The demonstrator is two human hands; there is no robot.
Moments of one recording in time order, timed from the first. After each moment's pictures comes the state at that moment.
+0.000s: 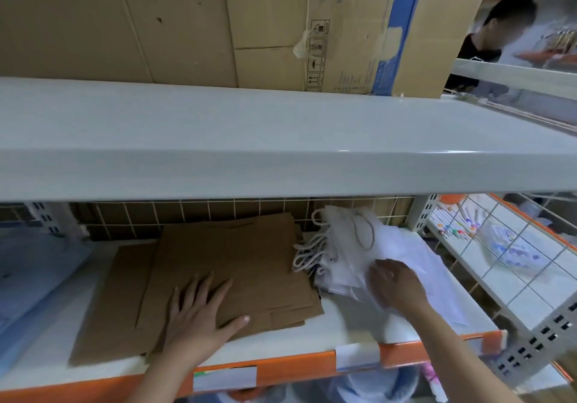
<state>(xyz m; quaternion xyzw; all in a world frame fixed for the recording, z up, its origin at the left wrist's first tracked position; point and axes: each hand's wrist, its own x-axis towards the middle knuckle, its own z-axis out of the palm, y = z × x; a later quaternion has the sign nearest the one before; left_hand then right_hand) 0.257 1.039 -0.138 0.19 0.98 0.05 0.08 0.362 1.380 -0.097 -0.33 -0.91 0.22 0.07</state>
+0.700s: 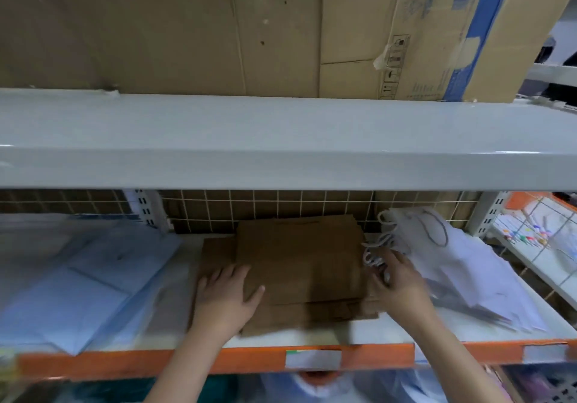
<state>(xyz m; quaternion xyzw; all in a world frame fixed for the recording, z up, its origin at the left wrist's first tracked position) 0.250 0.940 -0.086 0.16 0.98 0.13 0.00 0.349 1.215 -0.064 -0.18 -0.94 0.23 0.19</state>
